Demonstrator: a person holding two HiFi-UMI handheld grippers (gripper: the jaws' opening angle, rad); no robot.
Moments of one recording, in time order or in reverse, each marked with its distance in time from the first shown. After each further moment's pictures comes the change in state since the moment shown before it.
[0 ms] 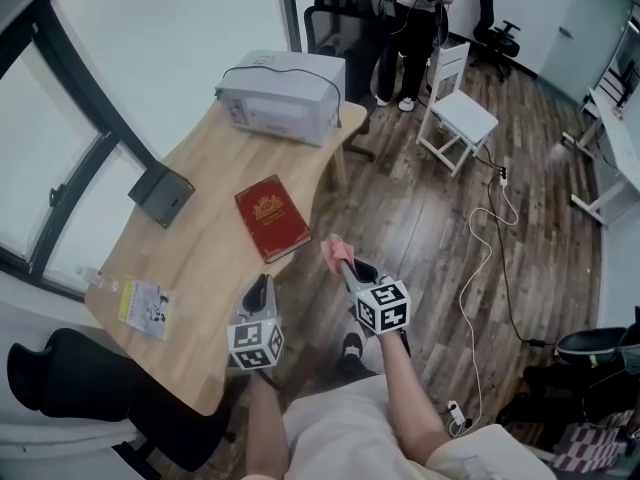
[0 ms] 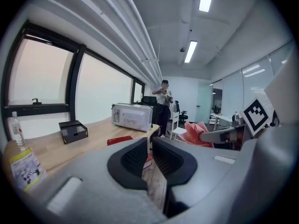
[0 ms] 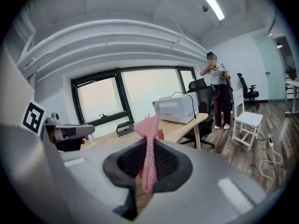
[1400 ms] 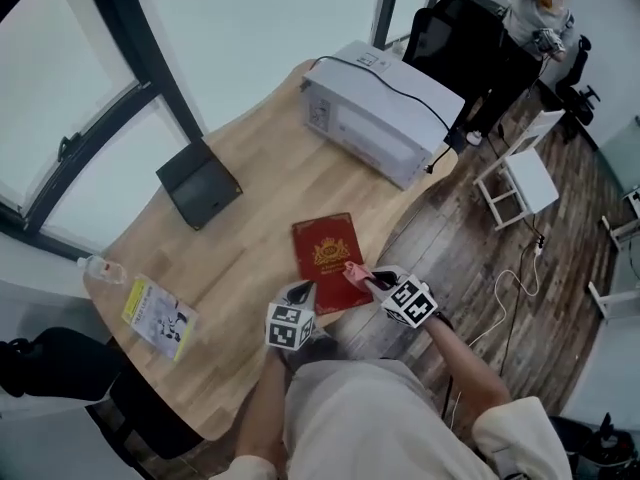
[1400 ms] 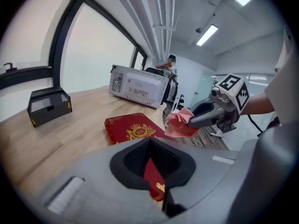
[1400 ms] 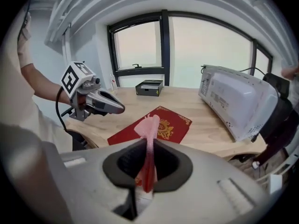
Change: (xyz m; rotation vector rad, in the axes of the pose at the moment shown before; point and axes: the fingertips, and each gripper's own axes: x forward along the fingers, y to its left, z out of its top) left arm 0.217 0.147 -0.078 -0.122 0.313 -0.136; right arm 0.279 -0.015 -0.015 -0.578 0.538 0.459
